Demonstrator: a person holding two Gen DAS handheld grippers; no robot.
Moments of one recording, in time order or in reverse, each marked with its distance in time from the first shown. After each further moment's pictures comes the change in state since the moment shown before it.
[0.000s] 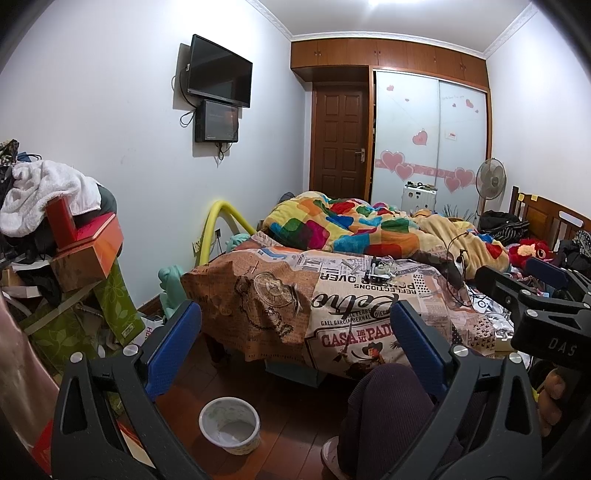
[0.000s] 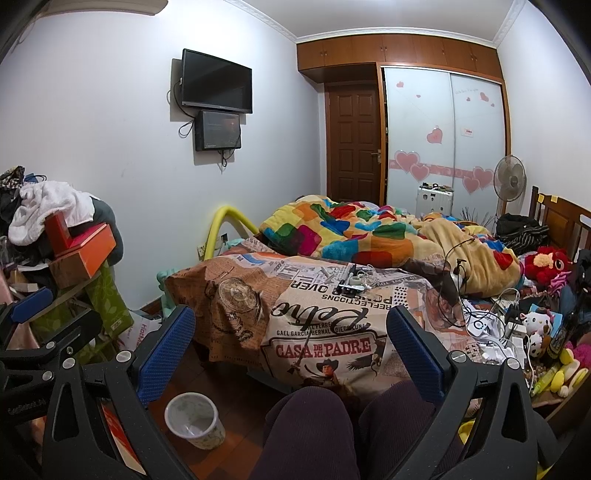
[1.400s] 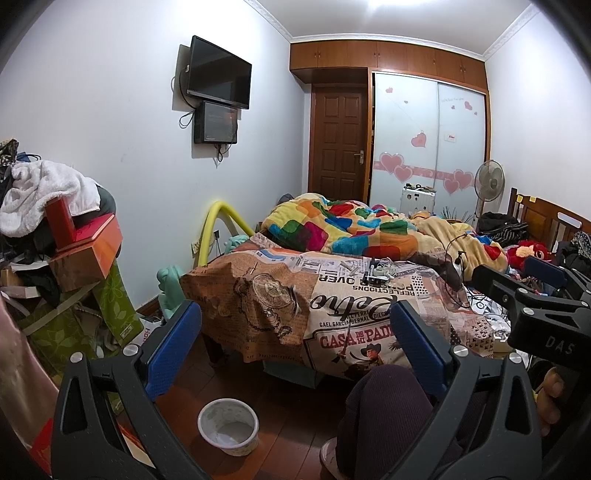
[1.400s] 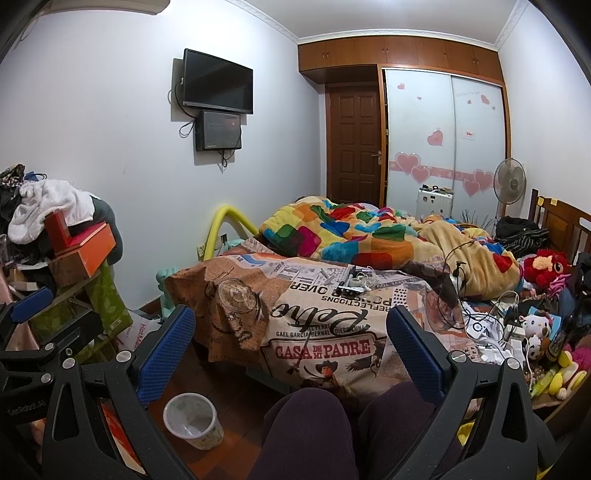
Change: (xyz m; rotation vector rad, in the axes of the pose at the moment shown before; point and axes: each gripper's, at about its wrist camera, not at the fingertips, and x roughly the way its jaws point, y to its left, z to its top) left arm 0.001 0.000 -0.002 -0.007 -0.004 -0.004; right arm 0.000 0.003 0.002 -0.004 -0.001 -0.007
